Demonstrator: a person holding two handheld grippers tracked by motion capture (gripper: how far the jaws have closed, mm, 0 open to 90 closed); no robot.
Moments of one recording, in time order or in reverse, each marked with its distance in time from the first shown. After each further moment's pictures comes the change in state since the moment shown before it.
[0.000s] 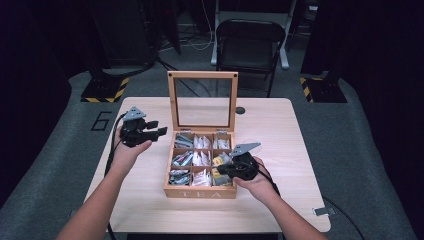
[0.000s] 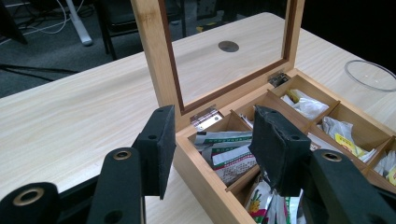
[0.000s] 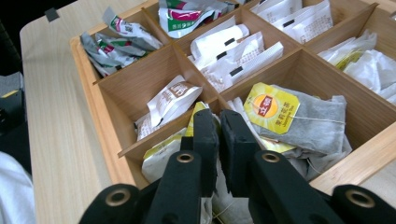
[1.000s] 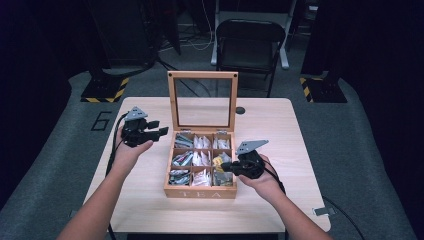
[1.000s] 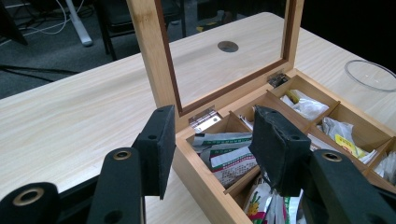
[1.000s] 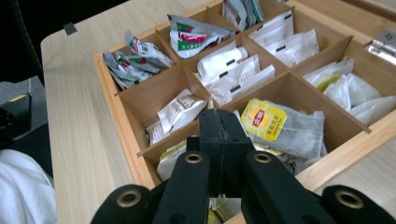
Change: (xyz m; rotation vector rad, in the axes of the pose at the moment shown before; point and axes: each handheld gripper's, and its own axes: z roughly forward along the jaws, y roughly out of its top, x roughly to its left) left arm -0.002 0.001 0.002 -0.002 0.002 0.002; right arm 0.002 0.008 -0.025 -0.049 0.009 -0.019
